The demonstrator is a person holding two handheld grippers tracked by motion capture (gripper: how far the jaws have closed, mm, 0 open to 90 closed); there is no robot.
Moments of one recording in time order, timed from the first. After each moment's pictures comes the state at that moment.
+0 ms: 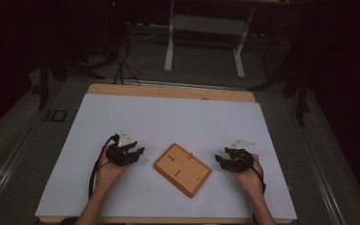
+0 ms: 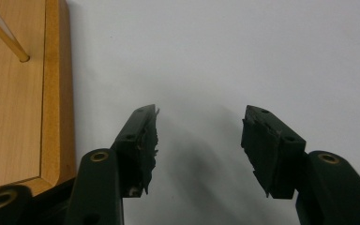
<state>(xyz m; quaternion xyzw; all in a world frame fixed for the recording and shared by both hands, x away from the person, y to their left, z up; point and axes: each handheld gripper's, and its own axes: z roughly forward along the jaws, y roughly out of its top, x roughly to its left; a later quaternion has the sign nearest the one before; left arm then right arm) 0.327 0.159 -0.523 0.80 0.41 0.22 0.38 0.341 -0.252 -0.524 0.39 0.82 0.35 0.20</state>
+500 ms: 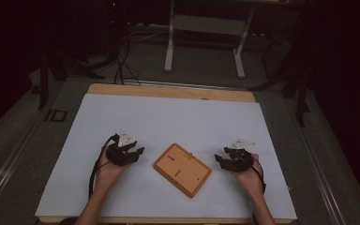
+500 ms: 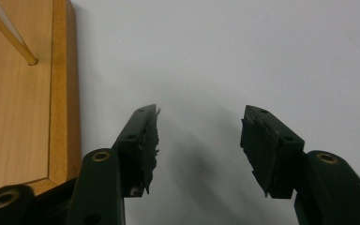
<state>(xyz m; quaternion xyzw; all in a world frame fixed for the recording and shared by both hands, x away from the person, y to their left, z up) 0.327 0.159 -0.523 0.80 0.40 0.22 0.37 0.340 -0.251 -0.522 0.39 0.83 0.36 0.20</state>
